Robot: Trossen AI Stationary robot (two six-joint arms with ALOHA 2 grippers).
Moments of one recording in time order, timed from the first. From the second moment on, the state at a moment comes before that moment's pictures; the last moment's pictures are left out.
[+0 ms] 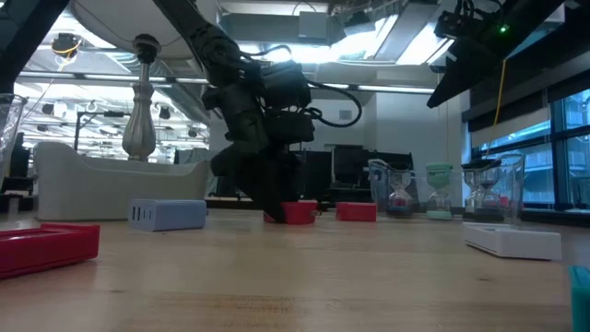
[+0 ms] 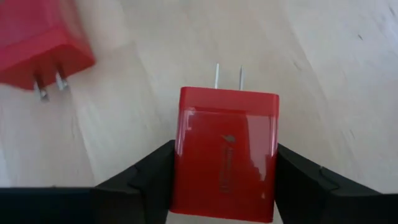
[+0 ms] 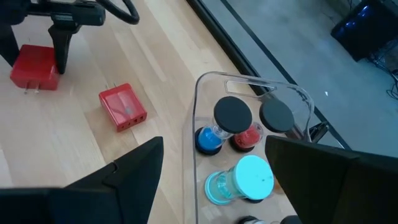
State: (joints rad) left arm 0.22 1.95 1.15 -0.28 0.21 0.51; right arm -0.07 0.91 0.76 -0.67 0.53 0.14
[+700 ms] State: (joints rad) left arm 0.00 1.73 1.15 -0.59 -0.41 0.01; right arm -0.07 0.91 0.76 -0.68 0.53 0.15
